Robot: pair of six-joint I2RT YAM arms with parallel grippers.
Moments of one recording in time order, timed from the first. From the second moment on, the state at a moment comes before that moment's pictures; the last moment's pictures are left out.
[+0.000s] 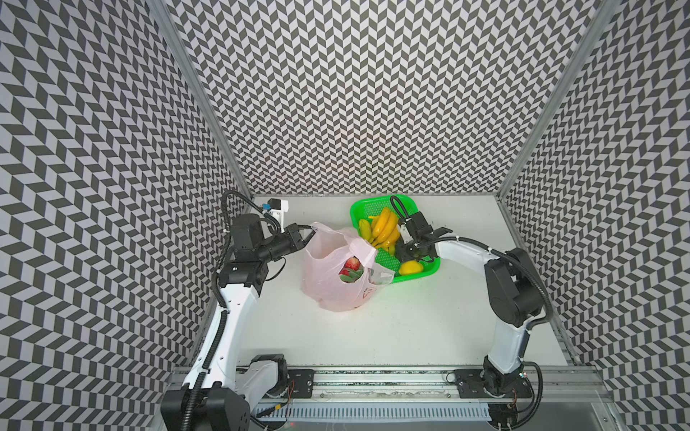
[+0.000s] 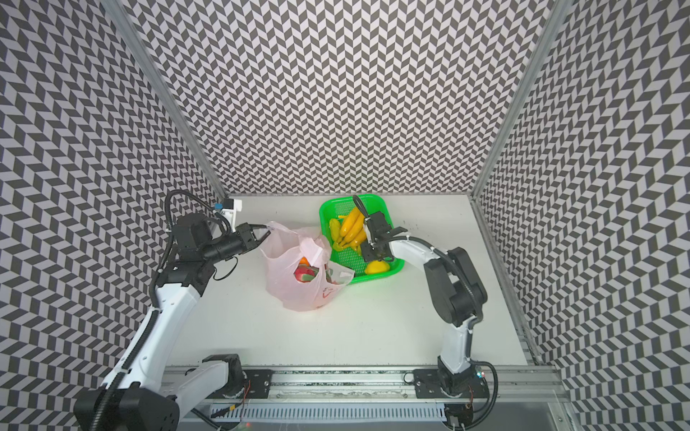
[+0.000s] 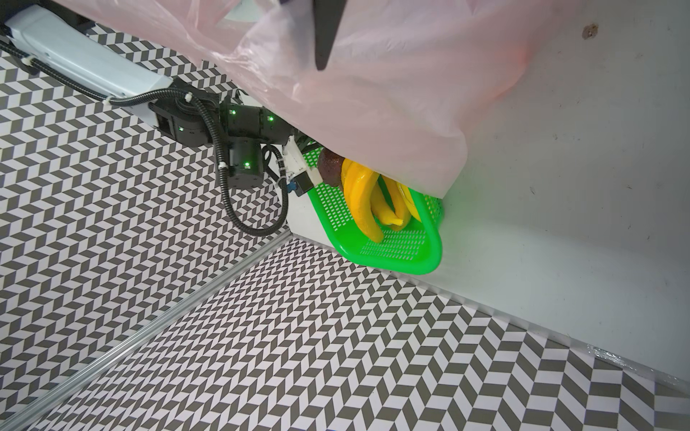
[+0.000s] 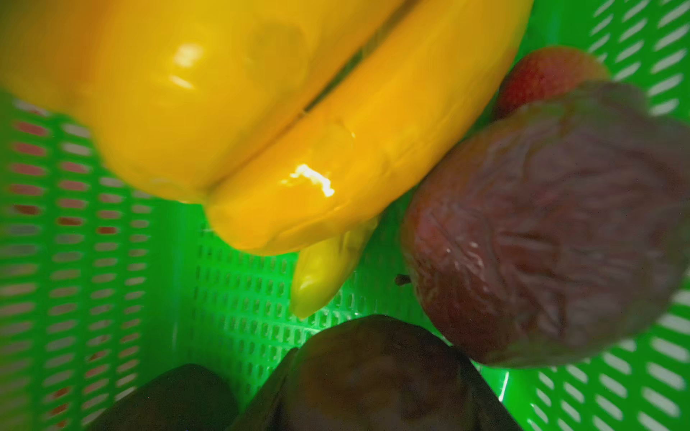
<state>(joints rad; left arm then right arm) 0.03 1.06 0.97 -0.27 0.81 -0.58 0.47 1.86 1.30 -0.46 -0.04 0.20</state>
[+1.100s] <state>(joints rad) -0.02 1.07 0.97 -0.27 0.82 -0.58 0.57 1.10 0.94 -0.40 -0.42 0.29</state>
